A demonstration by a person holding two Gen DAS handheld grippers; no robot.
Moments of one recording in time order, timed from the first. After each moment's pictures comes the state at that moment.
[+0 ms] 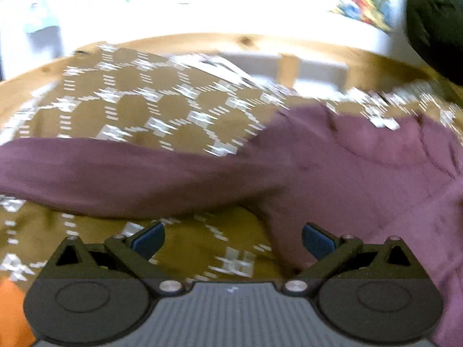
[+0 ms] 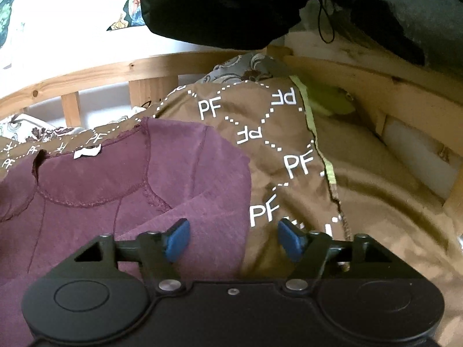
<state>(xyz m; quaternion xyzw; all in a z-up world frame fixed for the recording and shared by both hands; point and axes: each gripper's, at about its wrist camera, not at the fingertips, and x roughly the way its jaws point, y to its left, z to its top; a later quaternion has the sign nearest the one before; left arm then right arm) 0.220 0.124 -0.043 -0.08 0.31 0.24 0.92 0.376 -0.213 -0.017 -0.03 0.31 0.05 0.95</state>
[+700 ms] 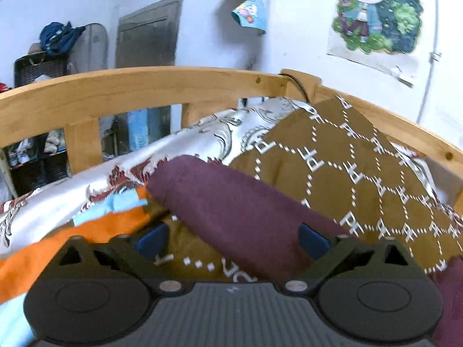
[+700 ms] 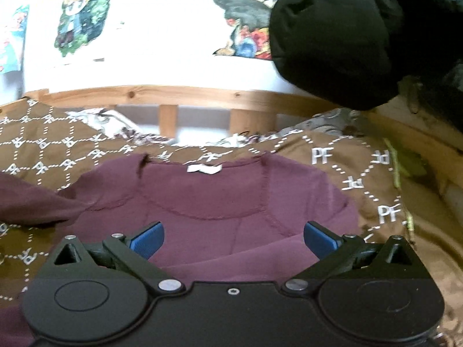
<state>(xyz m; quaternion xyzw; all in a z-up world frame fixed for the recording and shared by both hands) 0.142 0.284 0.000 -0.21 0.20 0.51 0.81 0.310 -0.125 0.010 -0.09 0.24 0.20 0.95</state>
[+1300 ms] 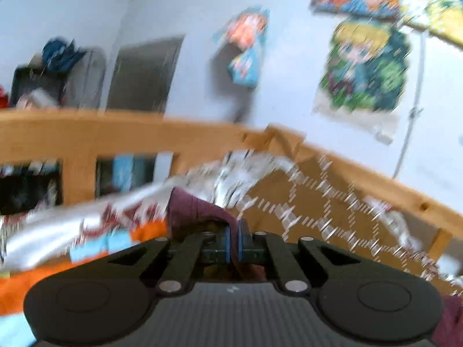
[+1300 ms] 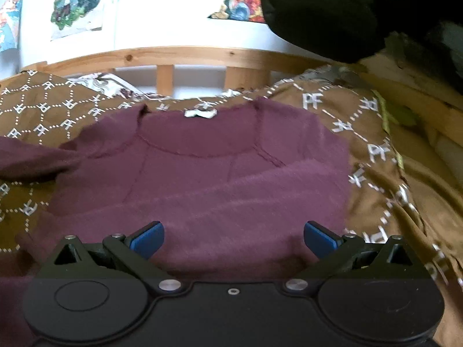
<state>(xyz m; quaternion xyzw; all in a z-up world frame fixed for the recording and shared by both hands) 0.121 0.261 0.020 -0.18 0.06 0.49 0.85 0.271 -0.159 -0.026 -0.10 0.30 0.16 0.94</state>
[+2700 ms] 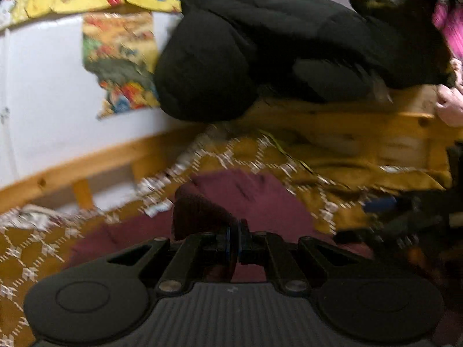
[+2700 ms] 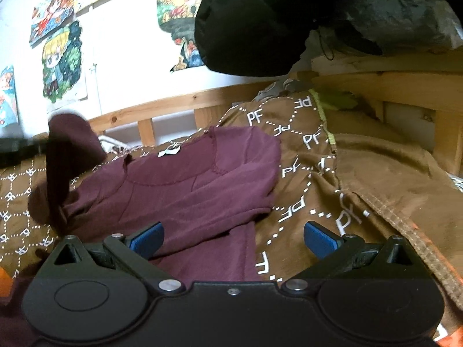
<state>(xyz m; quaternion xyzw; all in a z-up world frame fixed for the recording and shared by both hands) 0.222 -0.026 0.007 0.10 0.16 -0.16 0.97 0.236 -0.269 -0.022 0.03 0.23 0.17 0.96</state>
